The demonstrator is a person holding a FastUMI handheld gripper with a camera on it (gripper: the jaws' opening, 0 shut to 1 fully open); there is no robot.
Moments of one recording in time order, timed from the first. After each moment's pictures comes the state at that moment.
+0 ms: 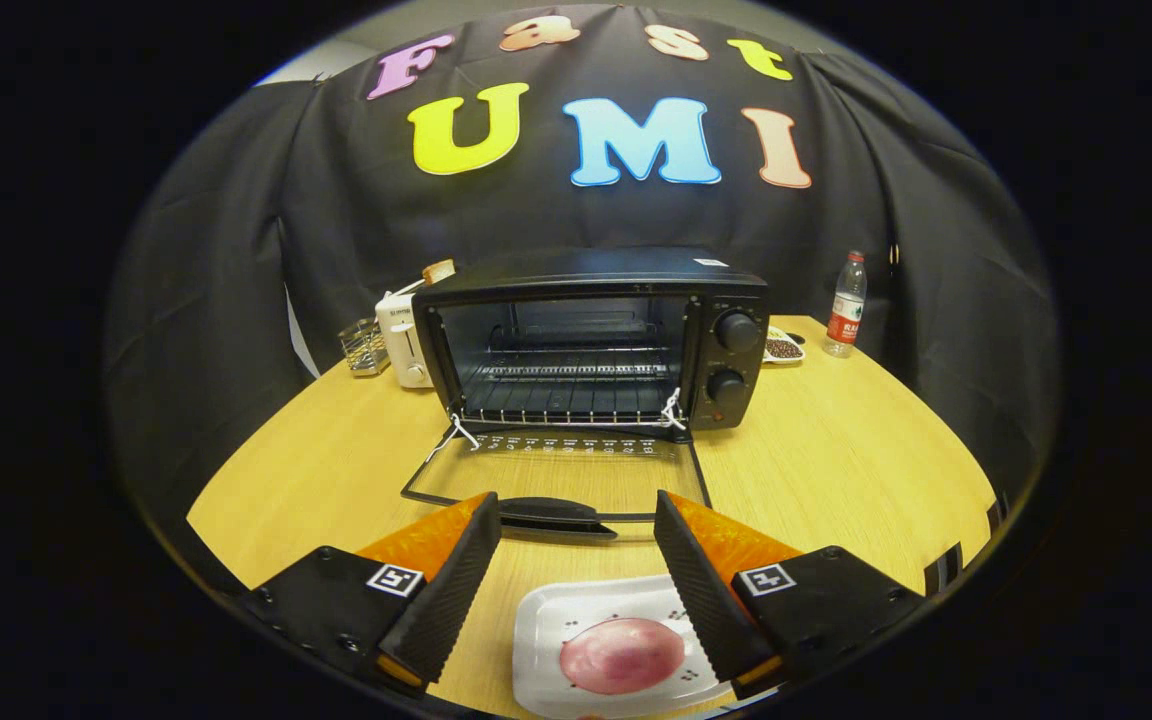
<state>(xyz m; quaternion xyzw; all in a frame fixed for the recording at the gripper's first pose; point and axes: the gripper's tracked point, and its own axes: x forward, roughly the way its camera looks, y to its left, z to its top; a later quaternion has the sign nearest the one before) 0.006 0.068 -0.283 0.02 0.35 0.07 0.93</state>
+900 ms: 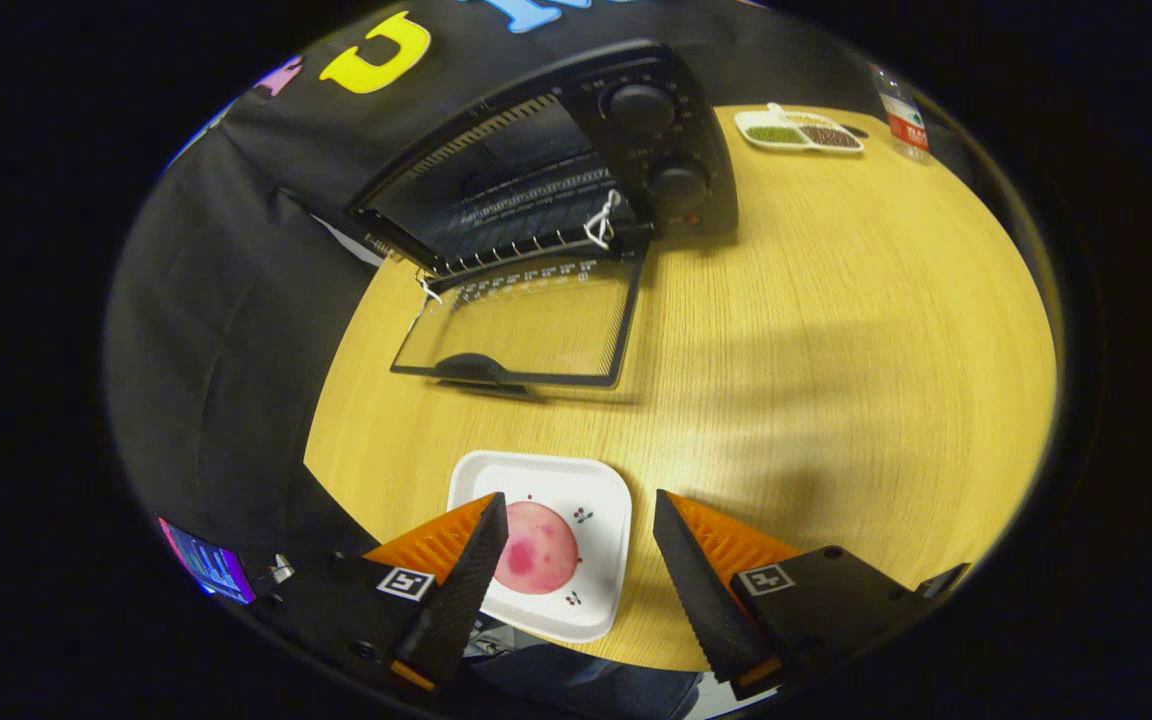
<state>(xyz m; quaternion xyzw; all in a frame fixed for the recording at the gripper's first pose) -0.046 -0.015 -0.350 0.14 0.65 0.21 0.72</state>
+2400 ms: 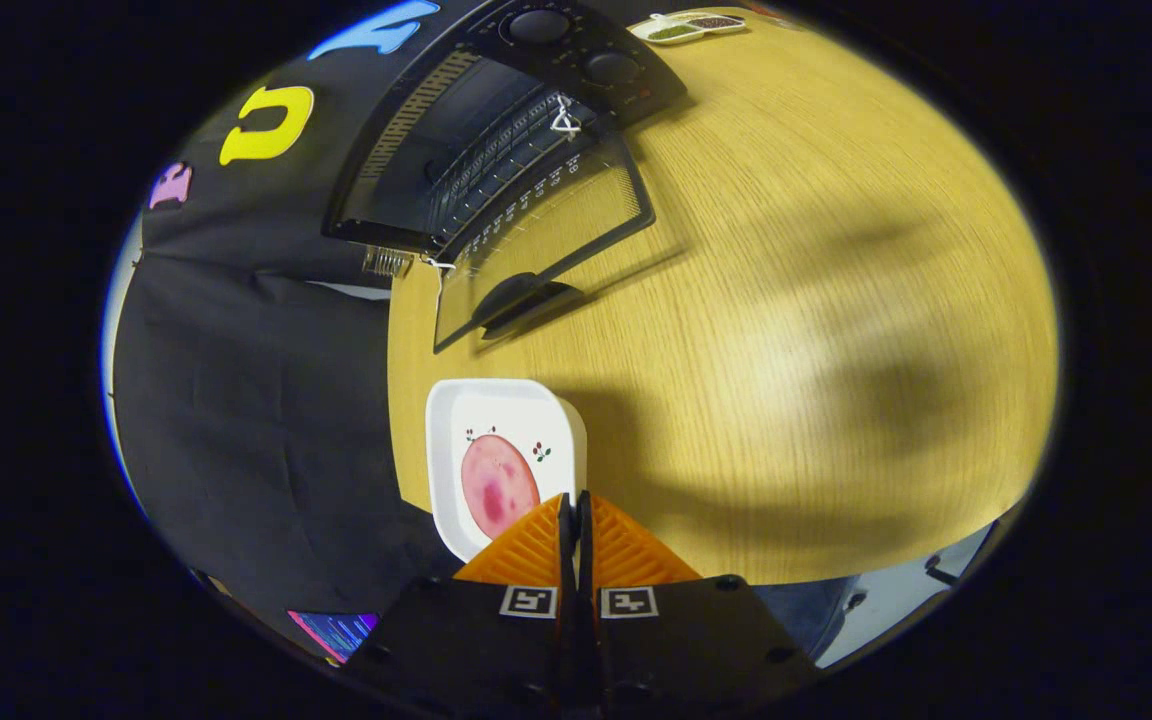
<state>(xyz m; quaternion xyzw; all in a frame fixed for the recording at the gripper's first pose) -0.071 0.054 -0.347 0.33 0.66 0.14 0.66</state>
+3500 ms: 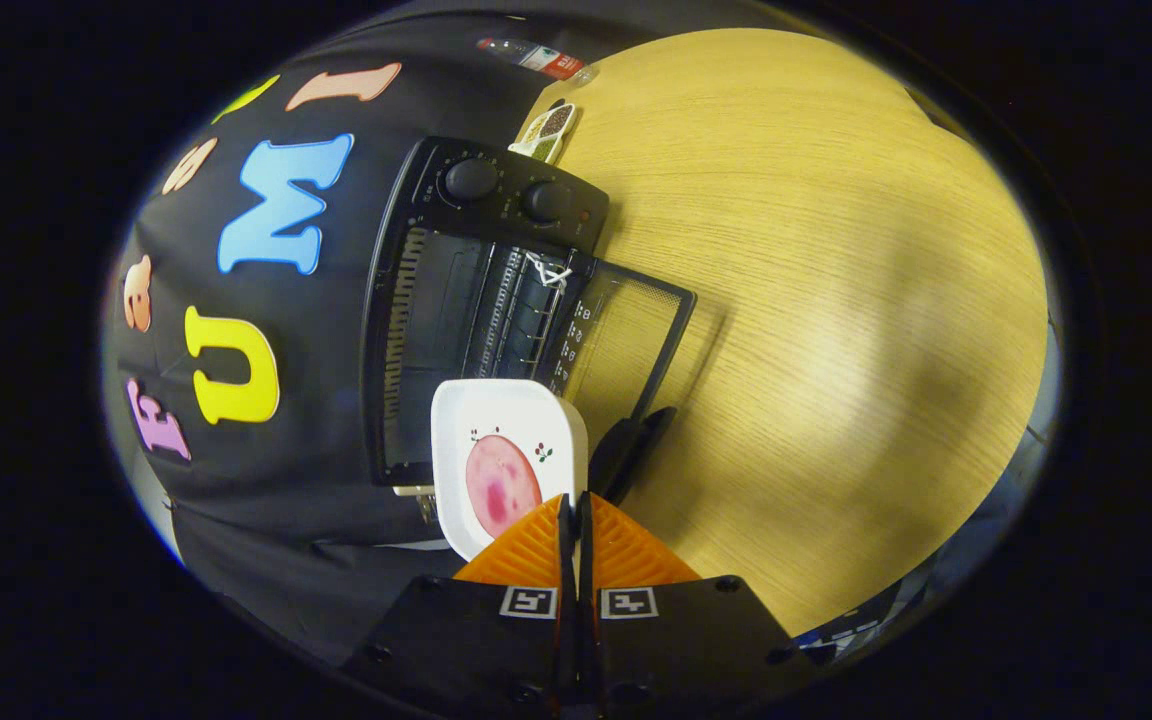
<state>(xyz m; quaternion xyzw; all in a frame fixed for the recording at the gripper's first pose) 0.056 0.106 -0.343 0.57 0.43 -0.13 0.69</state>
